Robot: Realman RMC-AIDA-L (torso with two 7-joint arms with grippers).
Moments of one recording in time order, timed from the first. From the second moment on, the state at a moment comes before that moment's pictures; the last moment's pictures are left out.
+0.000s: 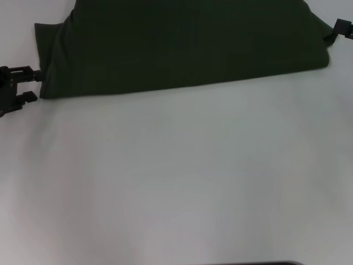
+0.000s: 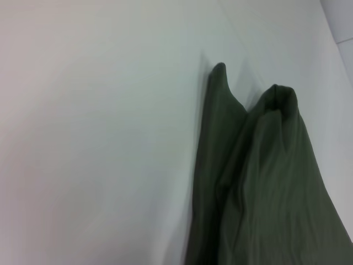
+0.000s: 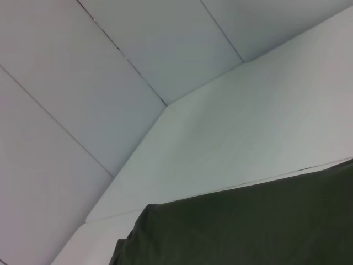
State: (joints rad) left arm -0.49 -2.00 0.54 0.63 2.20 1.22 -2.64; right arm 0.41 1.99 -0.40 -0.79 -1.99 -1.57 1.97
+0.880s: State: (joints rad) left arm -0.55 -2.01 0.58 0.56 2.20 1.09 -2.59; right arm 0.41 1.99 -0.40 -0.78 -1.99 -1.54 1.96
